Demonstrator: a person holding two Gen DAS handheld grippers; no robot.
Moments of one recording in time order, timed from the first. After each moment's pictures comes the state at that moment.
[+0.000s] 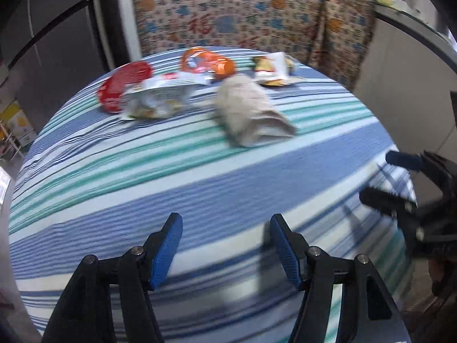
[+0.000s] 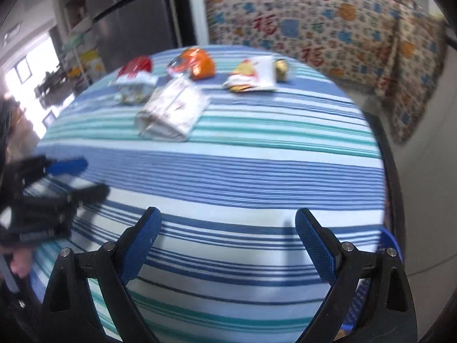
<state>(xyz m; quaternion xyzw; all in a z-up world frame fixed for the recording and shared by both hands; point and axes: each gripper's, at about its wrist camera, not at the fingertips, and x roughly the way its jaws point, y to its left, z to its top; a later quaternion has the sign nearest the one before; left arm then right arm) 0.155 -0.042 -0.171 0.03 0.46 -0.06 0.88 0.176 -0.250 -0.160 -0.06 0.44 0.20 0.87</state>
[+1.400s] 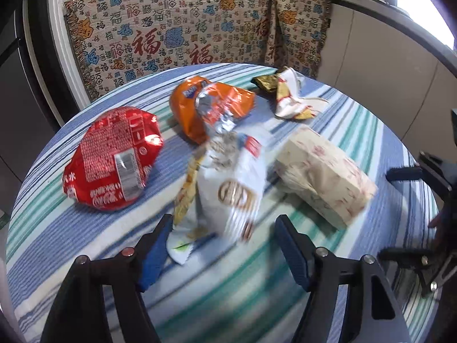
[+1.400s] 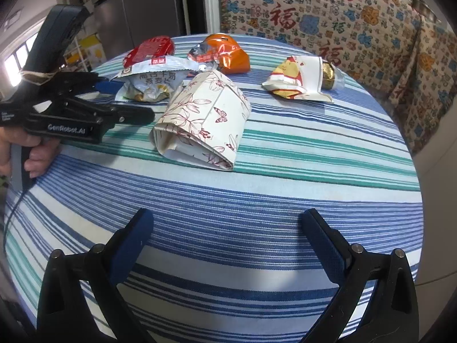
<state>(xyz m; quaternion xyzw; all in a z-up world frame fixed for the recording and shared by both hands) 0.268 0.014 -0.173 0.11 0.44 -0.23 0.86 0.212 -0.188 -0.174 -0.08 0.46 0.20 0.86</state>
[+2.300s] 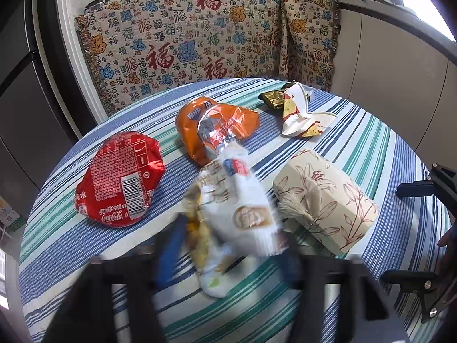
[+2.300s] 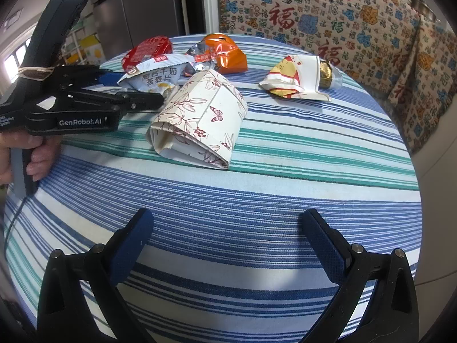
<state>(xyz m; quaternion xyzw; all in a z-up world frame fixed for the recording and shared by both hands) 0.273 -0.002 -0.165 0.12 0.40 -0.18 0.89 0.213 -0.190 -0.175 -0.08 0.46 0.20 0.86</state>
